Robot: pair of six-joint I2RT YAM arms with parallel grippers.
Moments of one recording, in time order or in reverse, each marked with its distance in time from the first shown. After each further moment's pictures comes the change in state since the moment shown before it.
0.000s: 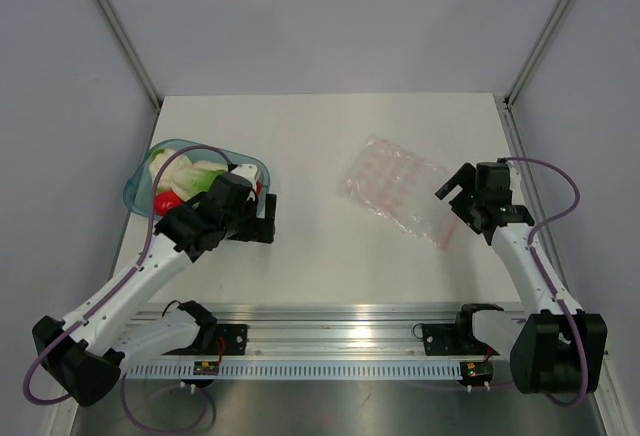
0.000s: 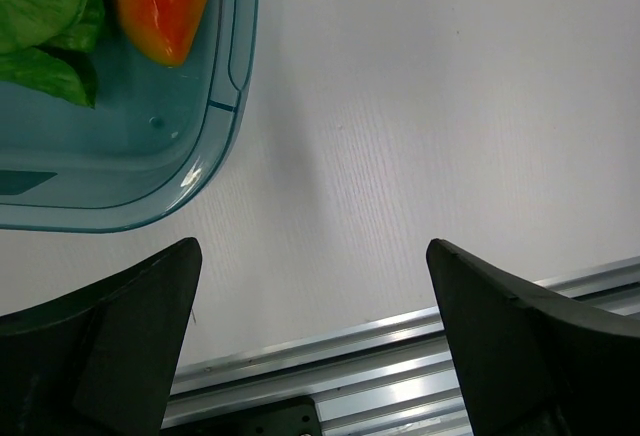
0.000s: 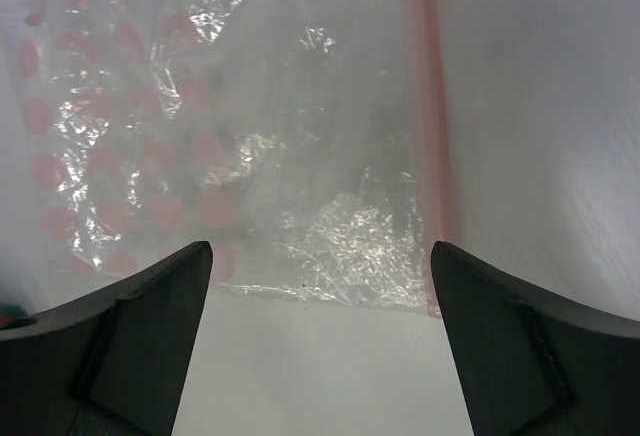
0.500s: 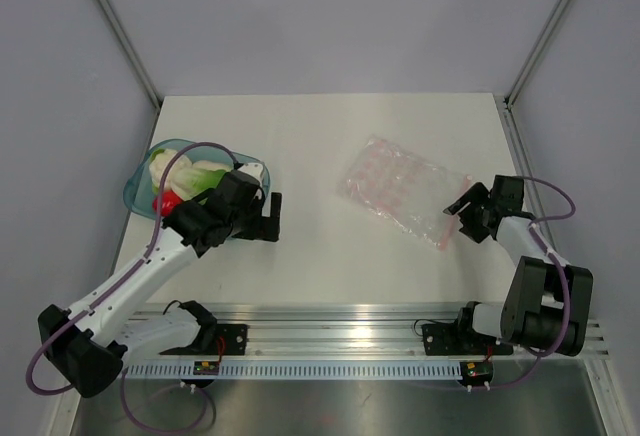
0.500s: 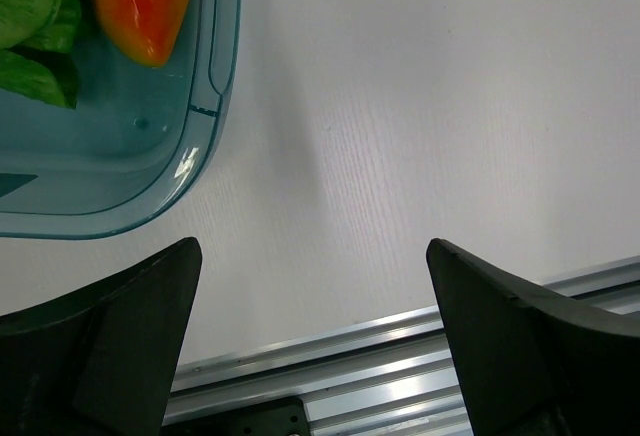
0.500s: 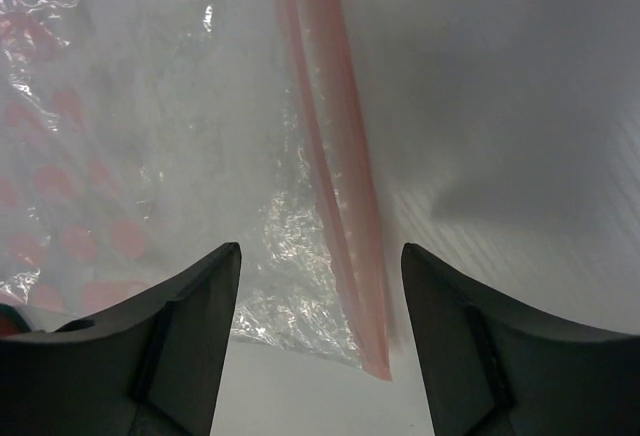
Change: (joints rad) left arm -0.020 0.047 0.019 0.003 -0.006 -0.030; right arm -0.259 0.212 -0.134 0.171 -0.266 -0.094
